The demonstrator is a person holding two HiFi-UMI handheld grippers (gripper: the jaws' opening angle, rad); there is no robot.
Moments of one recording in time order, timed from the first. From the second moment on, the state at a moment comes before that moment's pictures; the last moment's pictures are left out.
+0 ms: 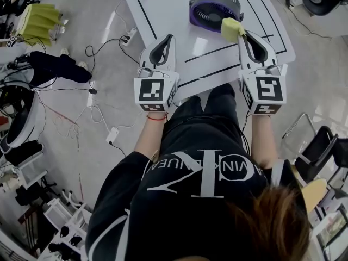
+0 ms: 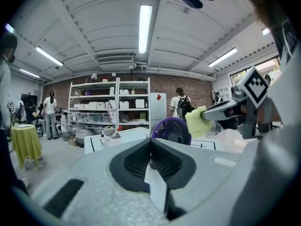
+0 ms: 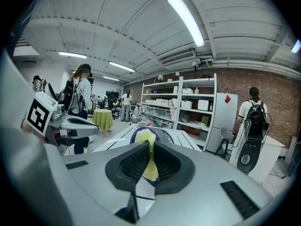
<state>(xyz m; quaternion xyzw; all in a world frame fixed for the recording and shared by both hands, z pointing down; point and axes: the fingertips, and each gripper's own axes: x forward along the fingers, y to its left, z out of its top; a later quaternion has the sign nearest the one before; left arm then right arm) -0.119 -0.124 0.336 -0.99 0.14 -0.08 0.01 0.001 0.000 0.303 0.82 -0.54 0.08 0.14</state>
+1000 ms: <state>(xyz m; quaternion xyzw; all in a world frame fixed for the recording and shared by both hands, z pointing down) -0.166 -0.141 0.306 -0.98 0.18 -0.03 0.00 -0.031 -0.003 0.306 0.80 -0.57 0.07 0.13</state>
